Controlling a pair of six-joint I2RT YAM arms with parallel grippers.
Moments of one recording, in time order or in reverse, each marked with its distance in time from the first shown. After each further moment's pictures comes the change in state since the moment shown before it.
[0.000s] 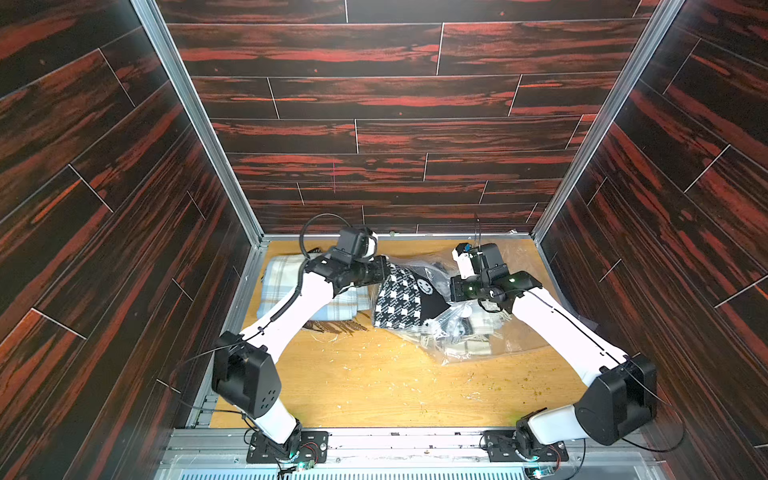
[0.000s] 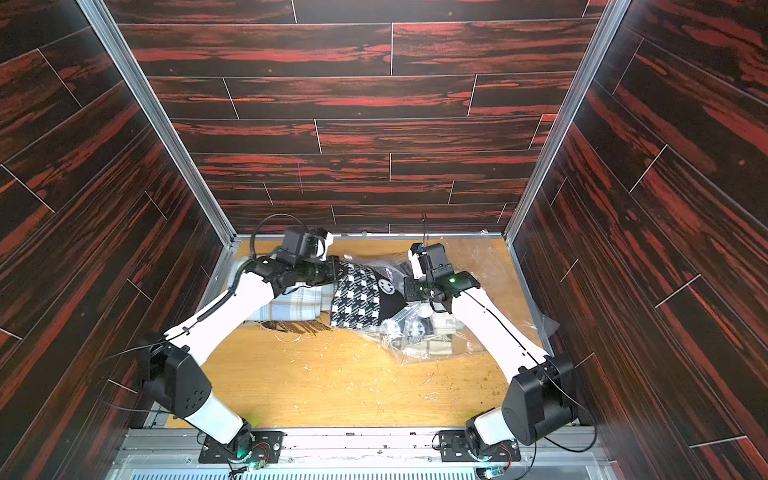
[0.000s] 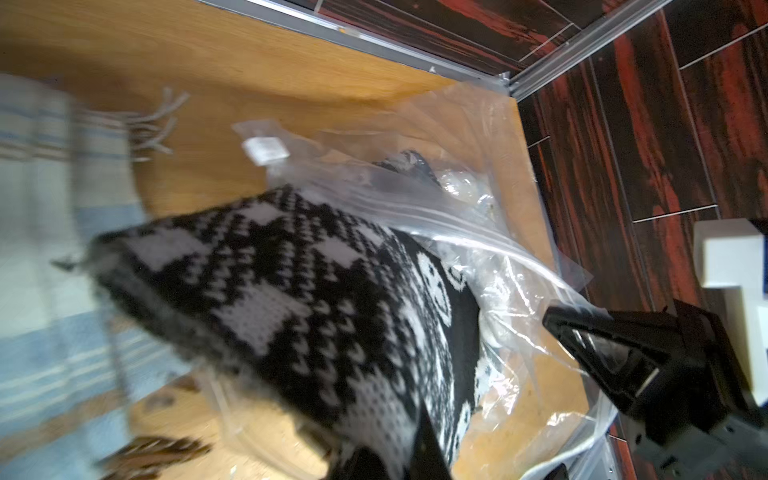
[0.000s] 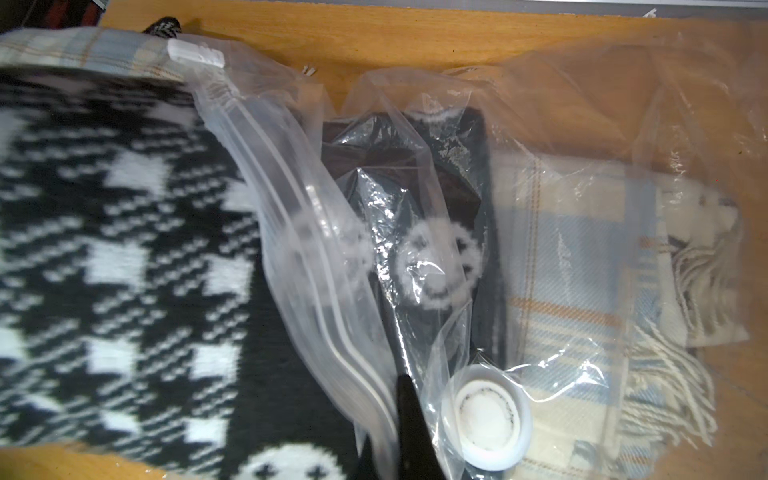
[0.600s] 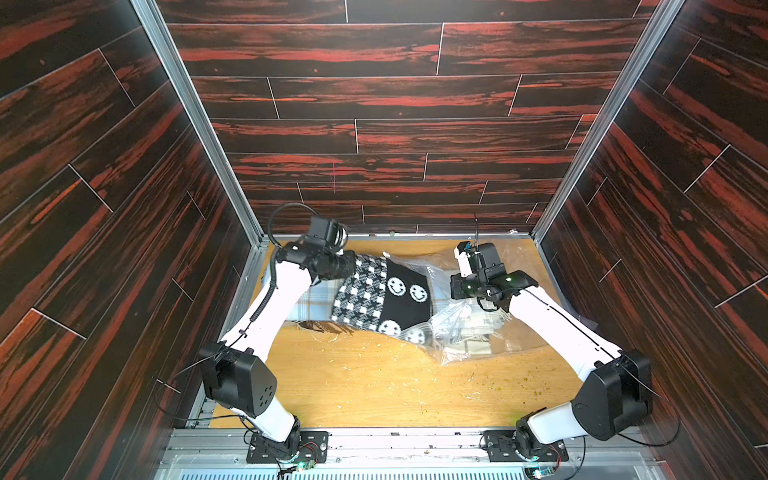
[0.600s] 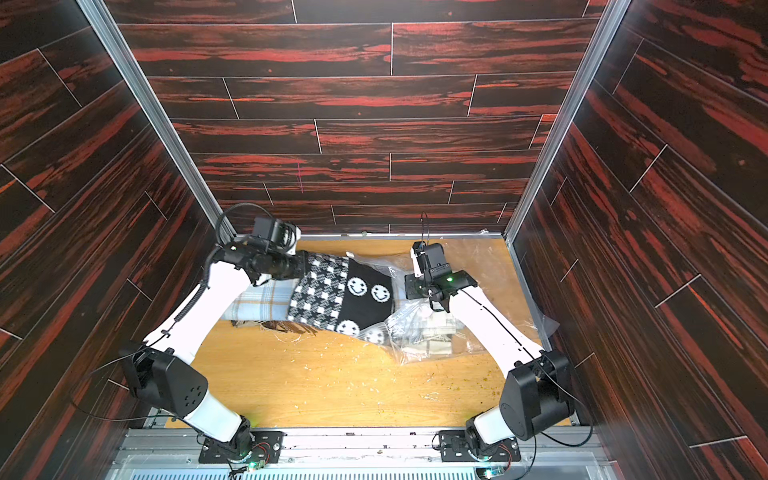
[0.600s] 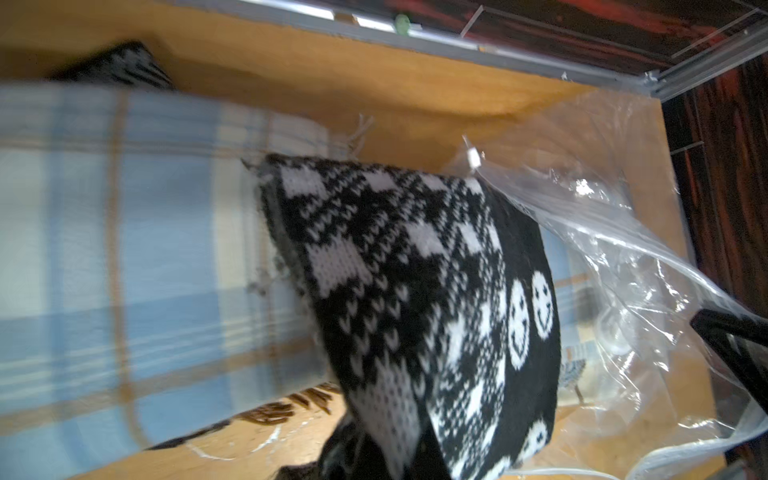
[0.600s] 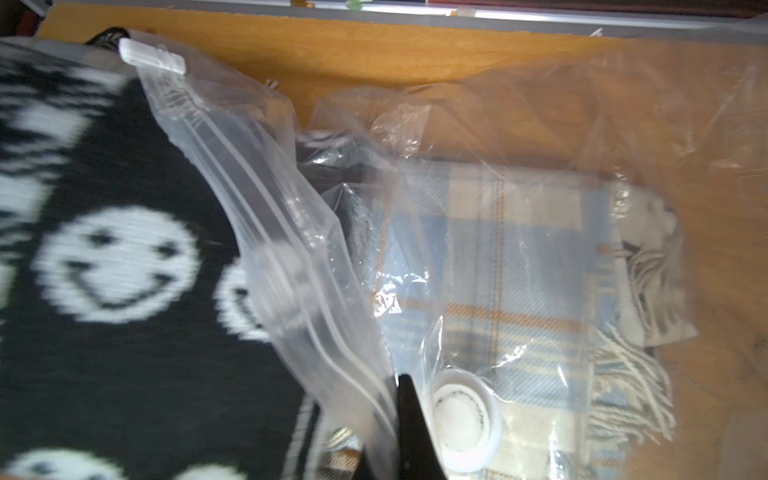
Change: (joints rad) left arm 0.160 -0.003 0.182 -0.339 -0.185 0.209; right arm 0.000 0.018 0.000 0.034 0.105 0.004
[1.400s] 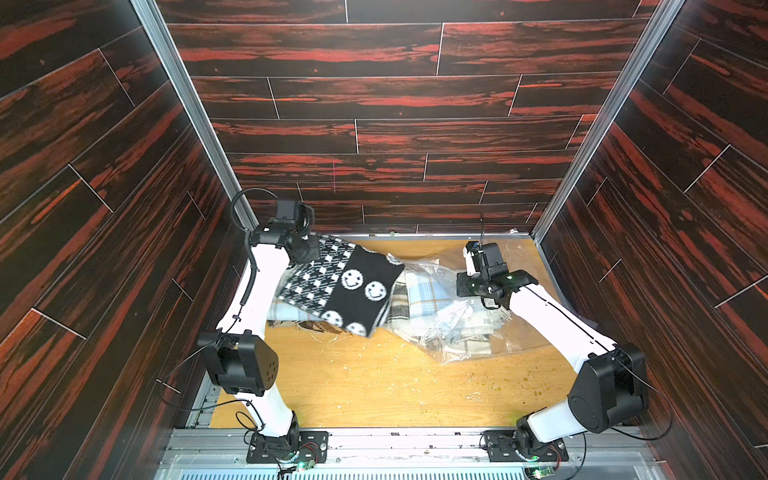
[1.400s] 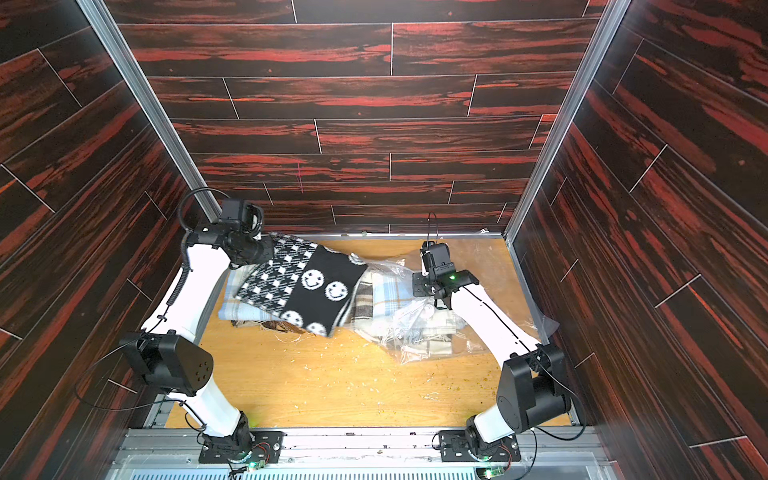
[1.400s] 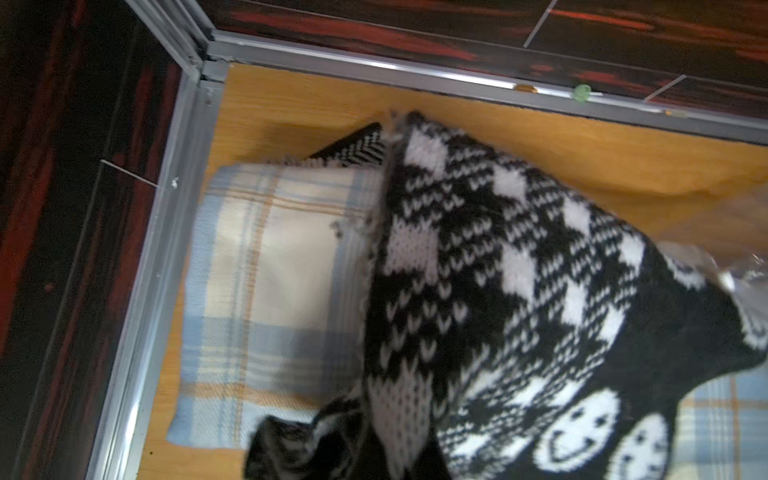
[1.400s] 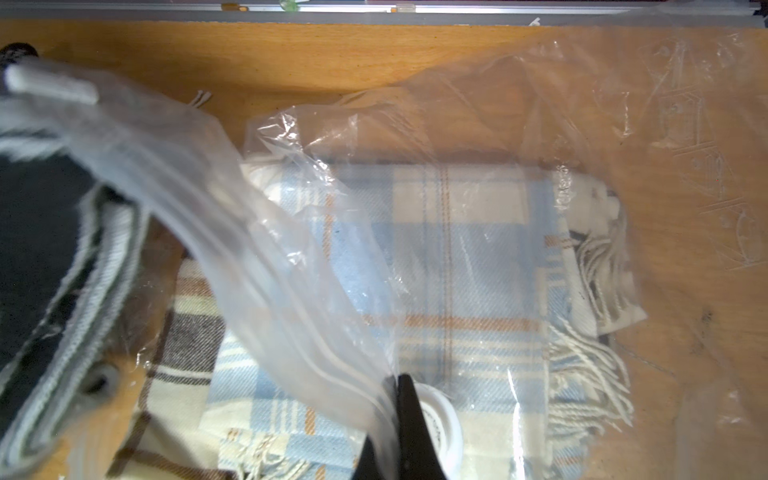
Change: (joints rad) left arm 0.219 0.121 0.182 -0.111 -0.190 0.122; right arm -0.058 0.032 -0.019 0.029 0.052 0.015
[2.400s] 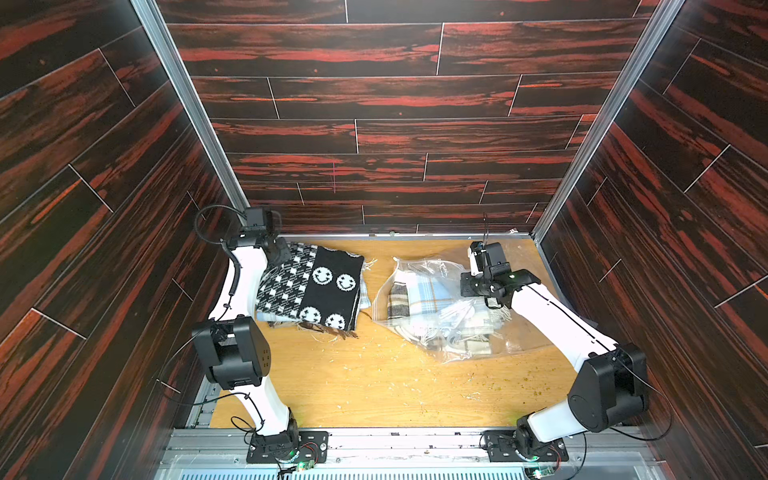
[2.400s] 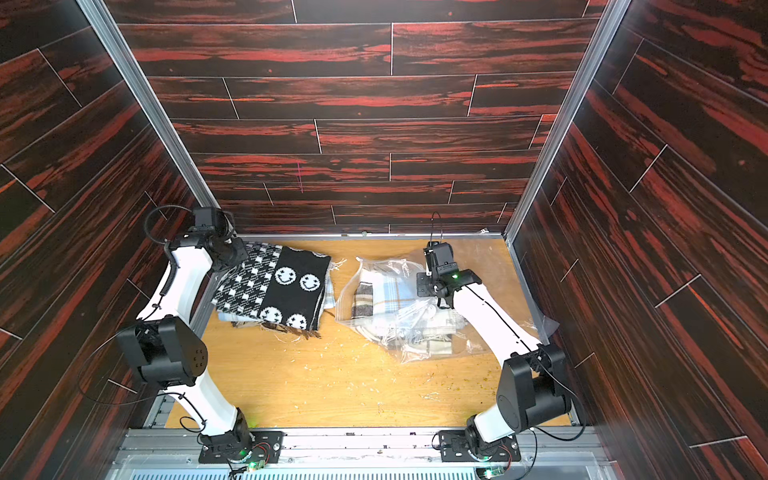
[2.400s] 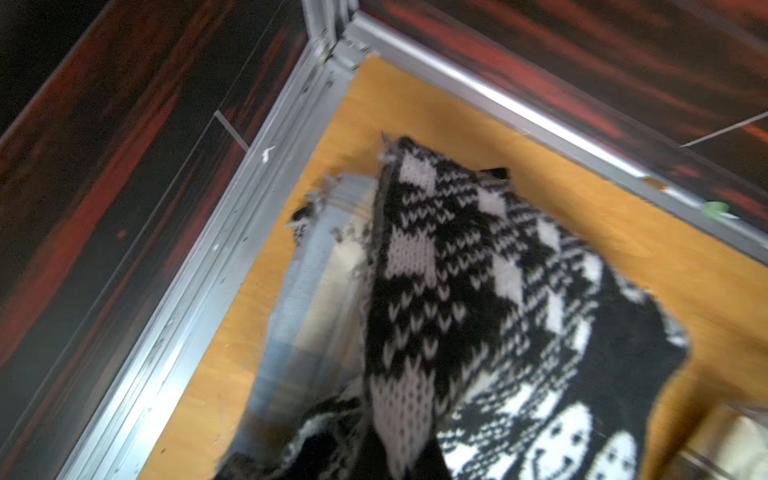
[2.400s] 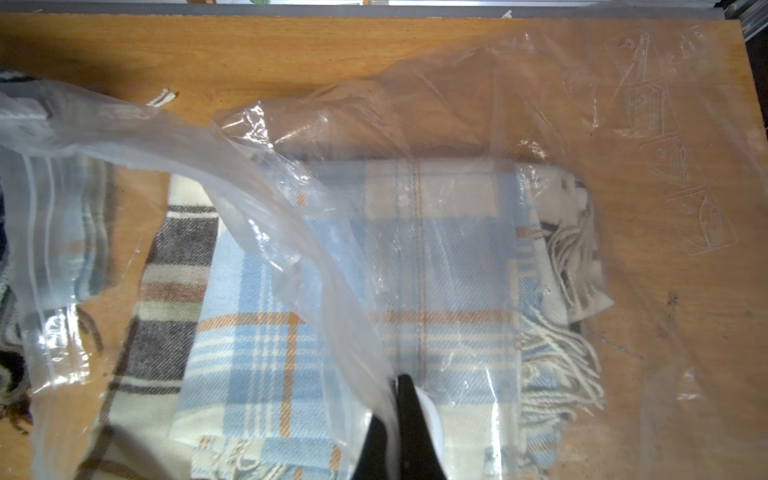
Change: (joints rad) left arm 0.212 0.062 -0.112 0.168 -0.032 -0.110; right arm -0.022 0.000 0.002 -0.024 0.025 -0.008
